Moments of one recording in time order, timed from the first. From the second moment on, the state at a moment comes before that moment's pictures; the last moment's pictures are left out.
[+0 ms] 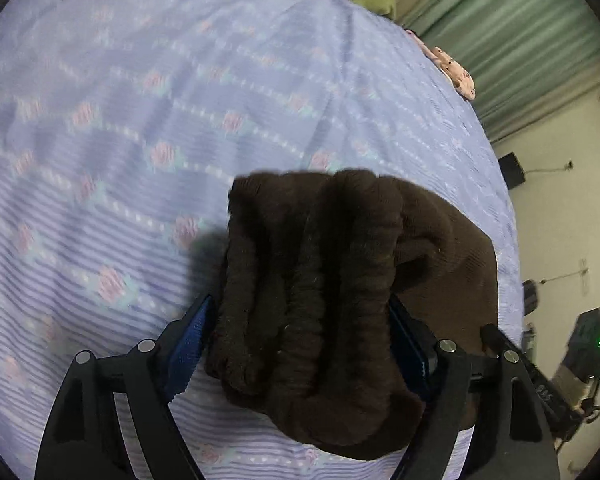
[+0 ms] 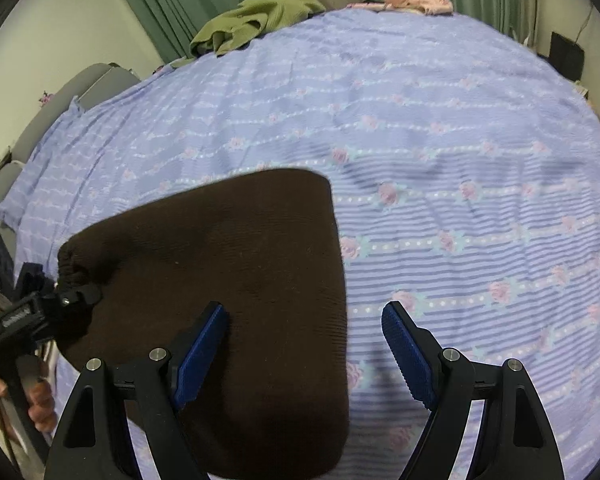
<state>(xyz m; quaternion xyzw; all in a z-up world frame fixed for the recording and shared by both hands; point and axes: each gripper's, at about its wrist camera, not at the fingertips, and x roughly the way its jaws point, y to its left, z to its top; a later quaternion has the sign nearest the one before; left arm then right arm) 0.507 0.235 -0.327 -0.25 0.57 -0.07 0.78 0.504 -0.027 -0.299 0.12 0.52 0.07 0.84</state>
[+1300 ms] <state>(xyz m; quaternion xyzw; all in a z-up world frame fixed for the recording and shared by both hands) 0.505 0.222 -0.343 -0.32 0.57 -0.04 0.76 0.525 -0.025 -0.328 0.16 0.54 0.11 0.82</state>
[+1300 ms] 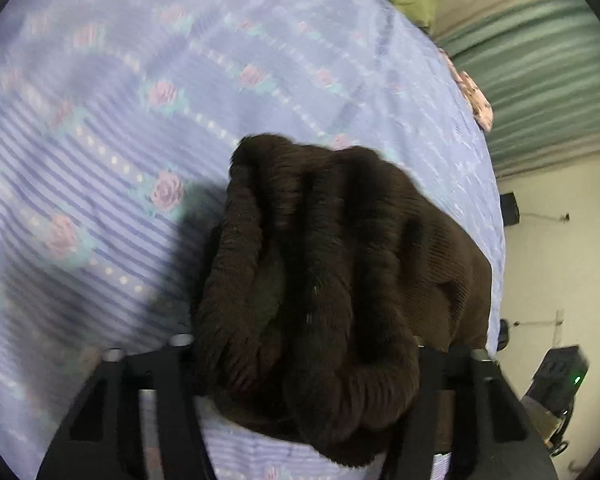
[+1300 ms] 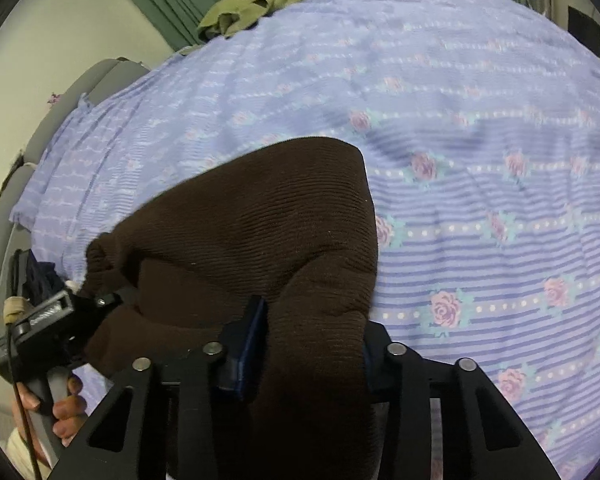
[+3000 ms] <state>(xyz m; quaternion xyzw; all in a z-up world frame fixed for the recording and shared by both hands) 0.151 0.194 0.026 -0.22 0.32 -0.08 0.92 0.179 -0.027 0.045 0.09 0.31 0.18 0.93</state>
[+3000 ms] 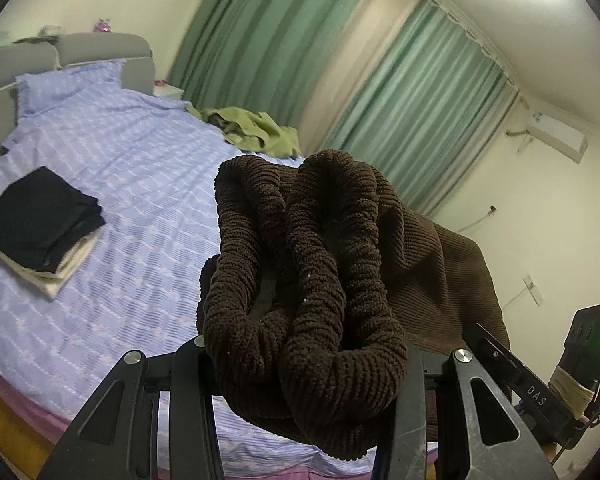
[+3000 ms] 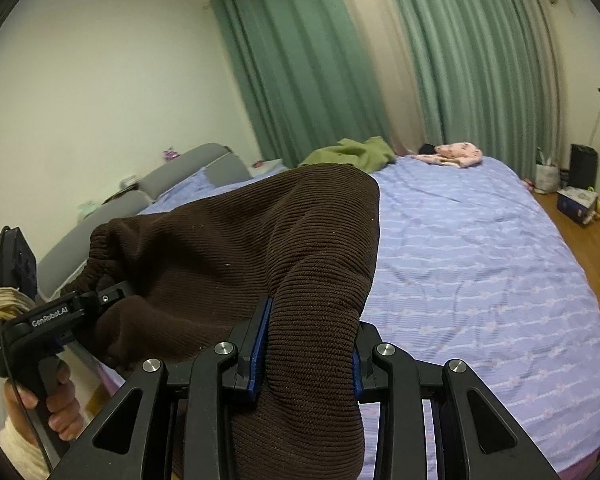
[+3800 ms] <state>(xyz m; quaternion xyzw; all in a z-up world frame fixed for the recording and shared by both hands) 0.195 0.487 0.026 -0.20 0.32 -0.10 0.92 0.234 0.227 0.027 0.11 0.31 0.18 0.93</state>
